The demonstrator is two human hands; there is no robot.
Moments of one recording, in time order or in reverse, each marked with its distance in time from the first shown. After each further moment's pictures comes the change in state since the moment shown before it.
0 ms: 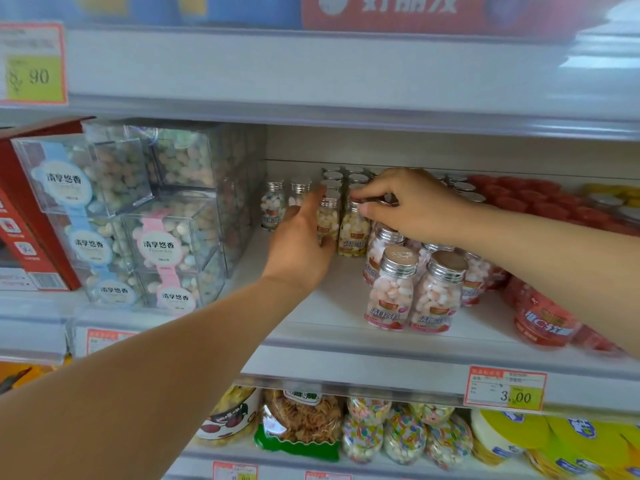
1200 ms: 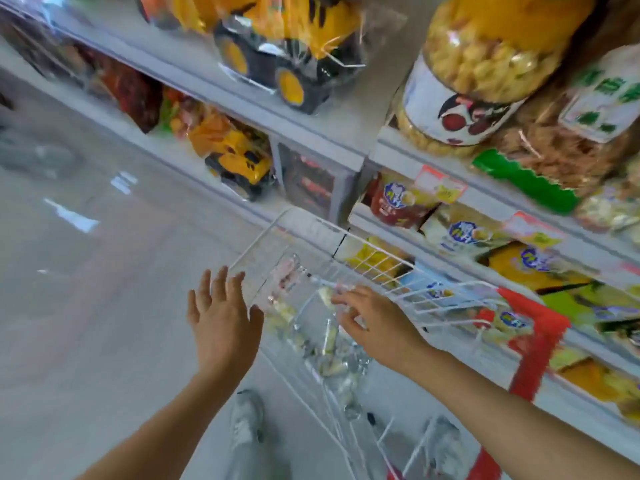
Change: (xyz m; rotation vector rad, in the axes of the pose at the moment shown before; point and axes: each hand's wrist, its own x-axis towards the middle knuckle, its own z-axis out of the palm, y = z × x) left_hand -0.500 -0.295 -0.037 0.521 -0.120 -0.892; right_hand -0.301 -0.189 0.417 0.416 -0.786 -0.059
